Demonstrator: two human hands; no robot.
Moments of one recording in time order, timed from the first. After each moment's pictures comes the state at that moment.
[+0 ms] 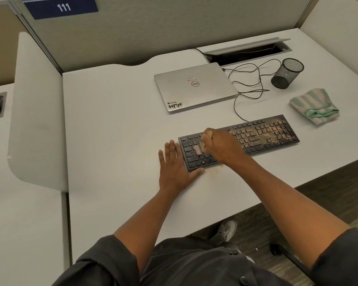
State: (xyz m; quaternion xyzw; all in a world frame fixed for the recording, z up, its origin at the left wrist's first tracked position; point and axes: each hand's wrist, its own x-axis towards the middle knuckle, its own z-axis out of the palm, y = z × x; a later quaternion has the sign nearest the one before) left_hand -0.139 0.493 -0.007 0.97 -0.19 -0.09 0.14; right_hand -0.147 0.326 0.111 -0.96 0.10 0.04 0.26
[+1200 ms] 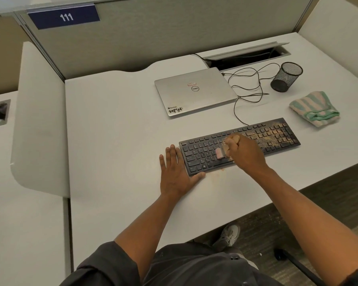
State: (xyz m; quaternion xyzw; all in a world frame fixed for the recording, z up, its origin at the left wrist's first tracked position) left_hand -0.140 0.494 -0.002 0.97 -0.19 -0.09 0.13; right_hand -0.178 0.283 0.106 -0.93 0.23 -0.02 0.29
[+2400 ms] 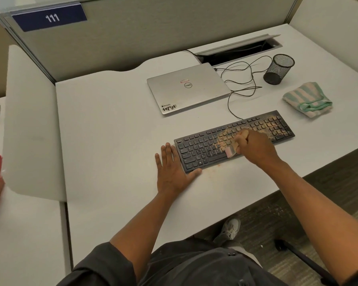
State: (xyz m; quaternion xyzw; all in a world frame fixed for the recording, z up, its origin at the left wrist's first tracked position) left_hand -0.140 0.495 -0.003 0.97 -0.19 -0.09 0.14; right_hand -0.193 0.246 0.110 -0.94 0.23 -0.03 0.27
